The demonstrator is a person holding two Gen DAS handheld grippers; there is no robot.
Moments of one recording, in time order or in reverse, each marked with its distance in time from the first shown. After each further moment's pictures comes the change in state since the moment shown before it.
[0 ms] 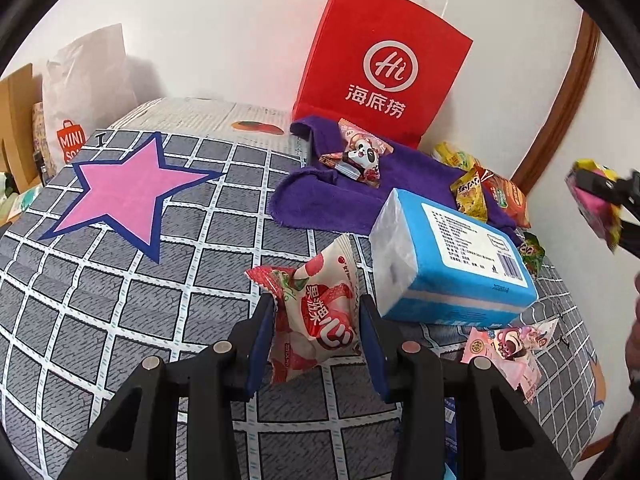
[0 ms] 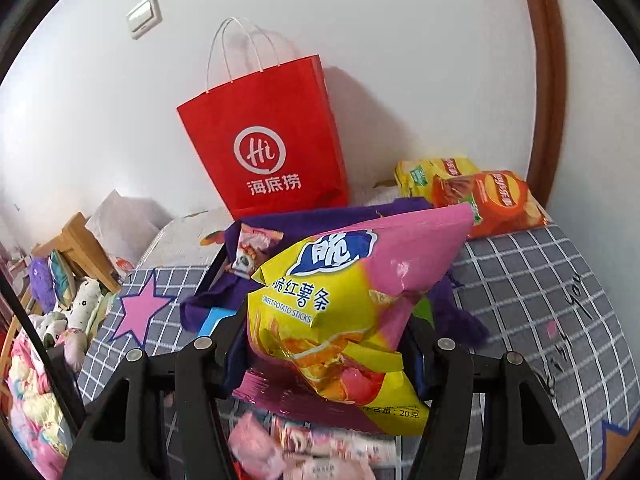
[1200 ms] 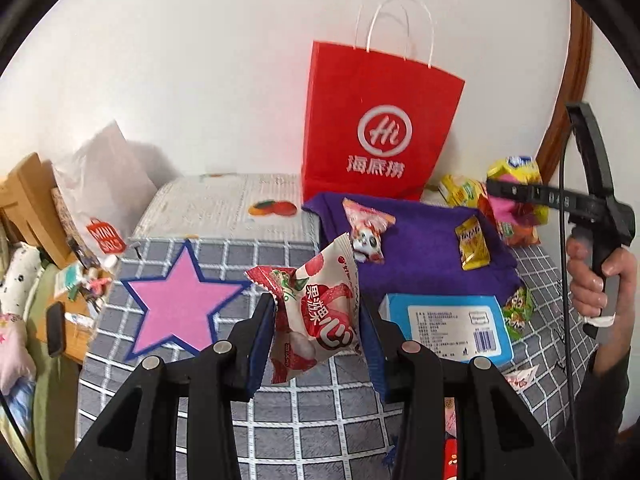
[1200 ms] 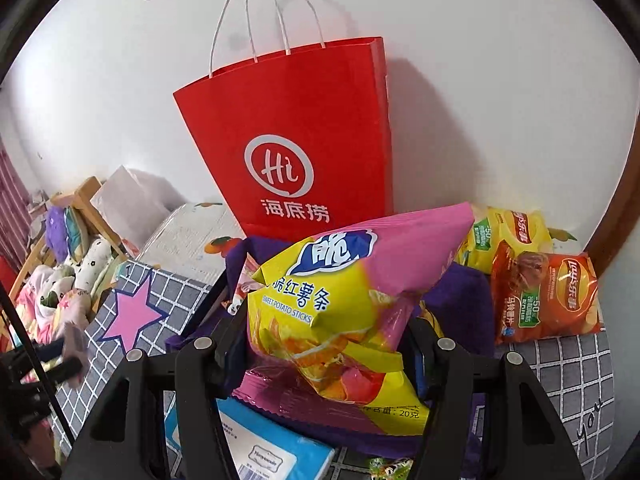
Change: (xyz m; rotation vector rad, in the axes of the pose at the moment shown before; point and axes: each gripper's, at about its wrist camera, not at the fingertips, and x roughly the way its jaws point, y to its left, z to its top) left arm -0.063 -0.032 0.108 0.145 -0.013 0.132; right arm 0.090 0.011 0.094 -0.195 0.124 0.126
